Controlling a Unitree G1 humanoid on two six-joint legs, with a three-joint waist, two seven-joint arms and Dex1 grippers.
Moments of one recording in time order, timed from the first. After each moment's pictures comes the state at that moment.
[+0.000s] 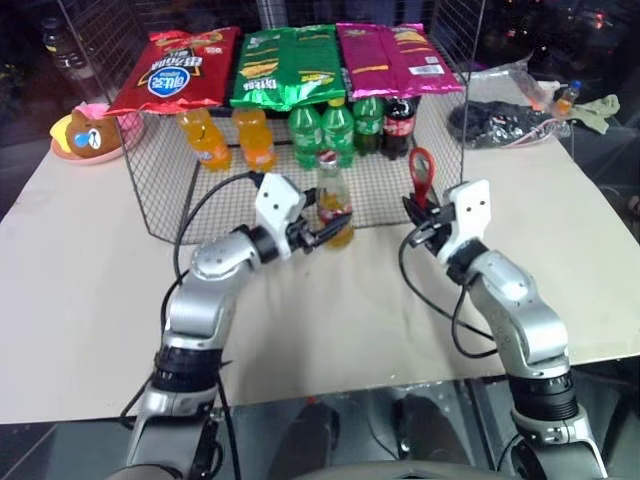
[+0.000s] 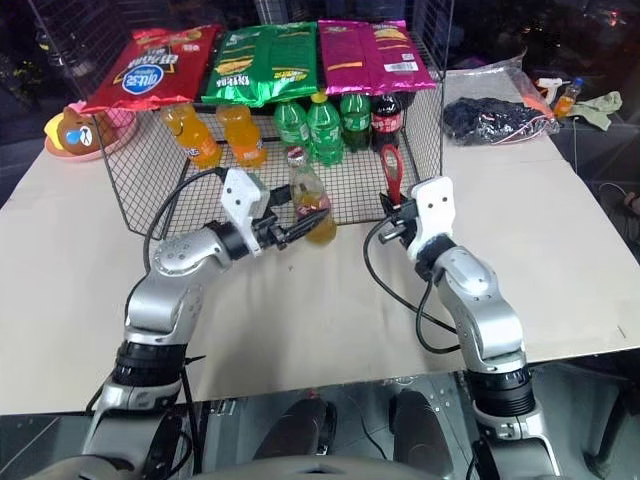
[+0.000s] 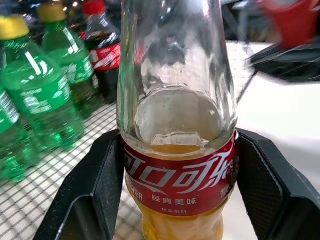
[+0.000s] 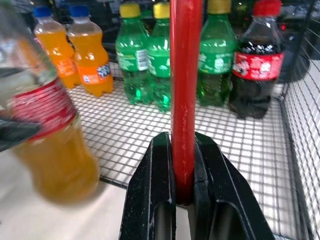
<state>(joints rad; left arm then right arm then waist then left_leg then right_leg) -0.37 0.41 -0.01 -0.21 -0.26 0.36 -0.73 -0.33 -0.18 0.07 -0.34 0.25 0.49 0.31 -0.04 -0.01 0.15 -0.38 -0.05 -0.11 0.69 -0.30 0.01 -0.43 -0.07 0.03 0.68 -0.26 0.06</state>
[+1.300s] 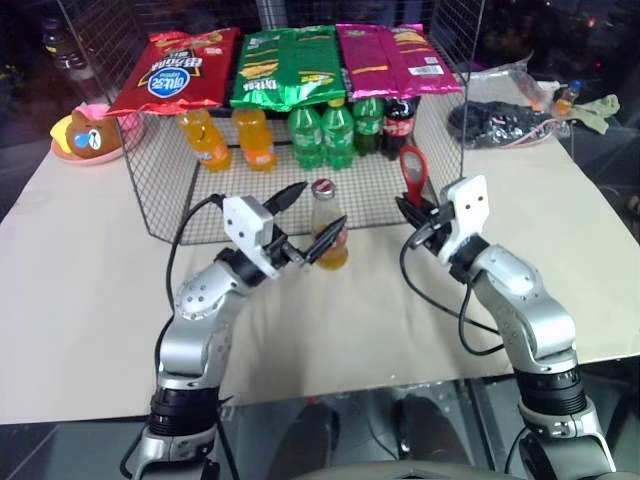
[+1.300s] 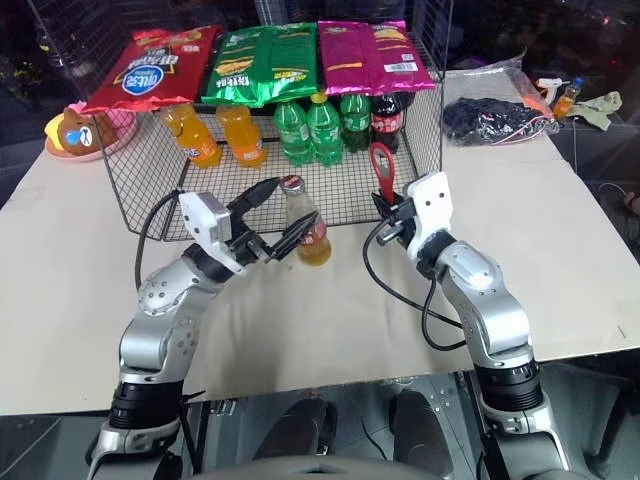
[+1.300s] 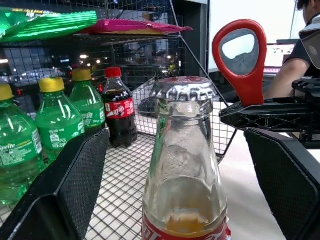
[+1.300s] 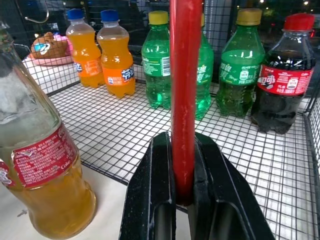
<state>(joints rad) -0.22 0.32 0.04 -0.25 -0.37 0.09 -0.70 -0.35 -0.23 0.08 -0.35 0.28 0.50 0.38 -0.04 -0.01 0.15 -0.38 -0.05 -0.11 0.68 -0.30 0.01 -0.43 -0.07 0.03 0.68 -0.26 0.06</state>
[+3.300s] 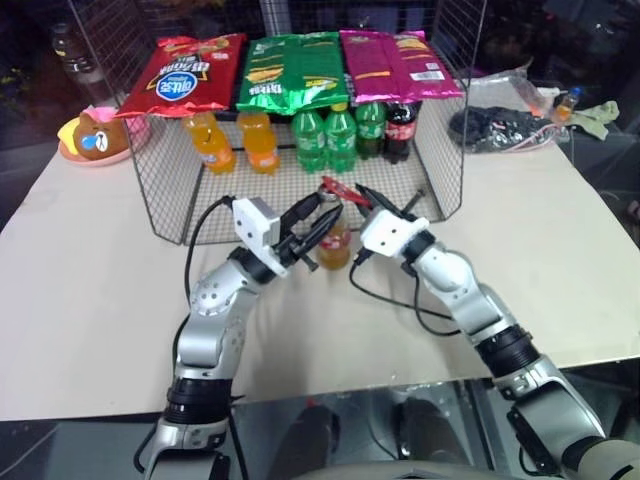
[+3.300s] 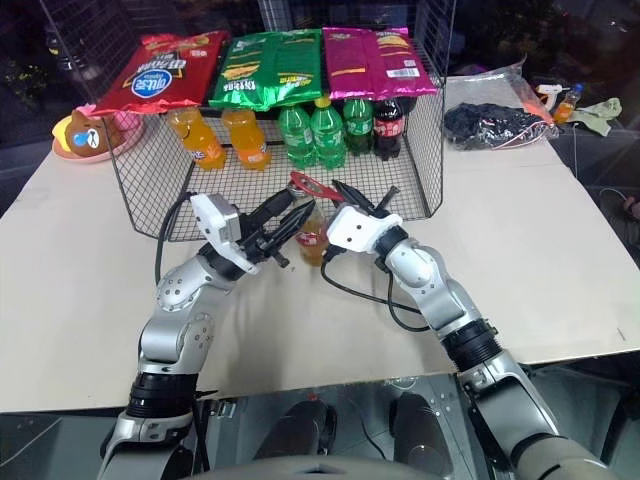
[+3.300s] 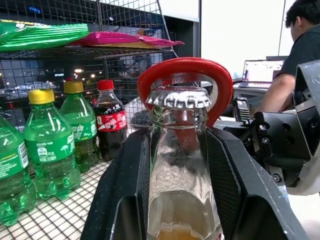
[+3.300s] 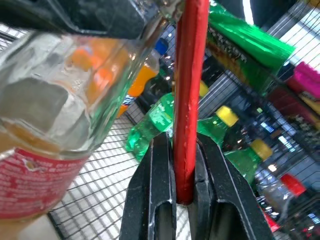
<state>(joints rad) -0.26 0.29 0.02 -0.16 -0.39 0.01 -0.72 -0.55 -0.23 0.38 0.20 -0.39 -0.30 0.17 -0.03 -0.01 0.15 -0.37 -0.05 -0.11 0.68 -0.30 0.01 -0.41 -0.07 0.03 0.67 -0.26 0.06</state>
